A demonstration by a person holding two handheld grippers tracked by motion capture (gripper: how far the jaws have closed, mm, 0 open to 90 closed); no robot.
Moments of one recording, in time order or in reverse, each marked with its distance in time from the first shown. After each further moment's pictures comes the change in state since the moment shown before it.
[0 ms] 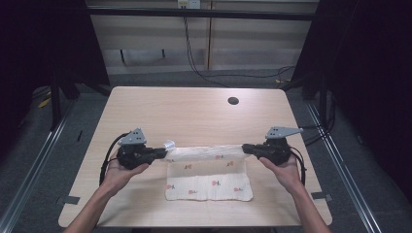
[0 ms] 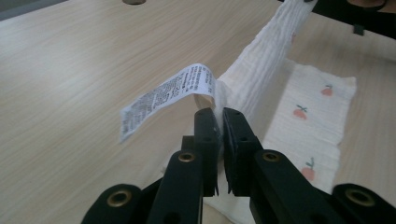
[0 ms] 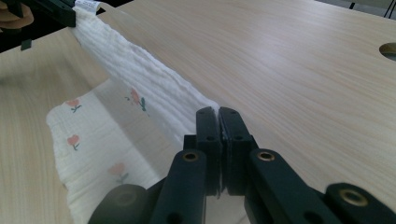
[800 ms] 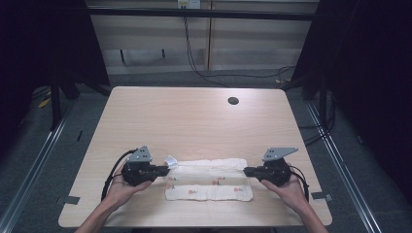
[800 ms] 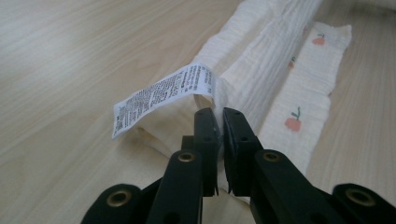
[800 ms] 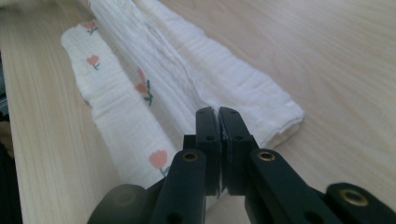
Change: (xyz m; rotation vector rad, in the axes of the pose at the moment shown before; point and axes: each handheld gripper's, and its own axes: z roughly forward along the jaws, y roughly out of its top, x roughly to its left) left arm -0.022 -0.039 0.020 0.108 -0.034 0.016; right arm 0.026 -0.047 -0.001 0.171 0.039 -0.031
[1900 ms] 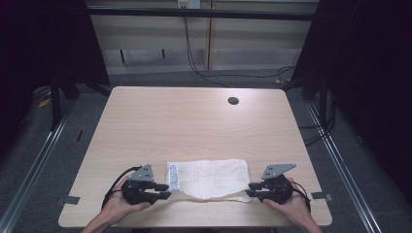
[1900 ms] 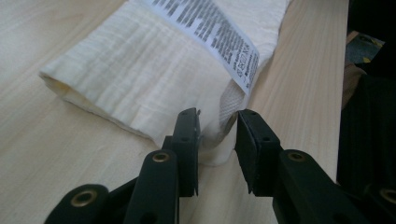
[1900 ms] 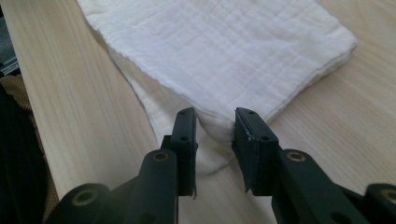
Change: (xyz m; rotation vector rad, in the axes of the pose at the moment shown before) left arm -0.029 -0.023 -0.003 0.084 -0.105 0.045; right arm 0.024 -0.033 -0.001 0.111 0.000 -0.007
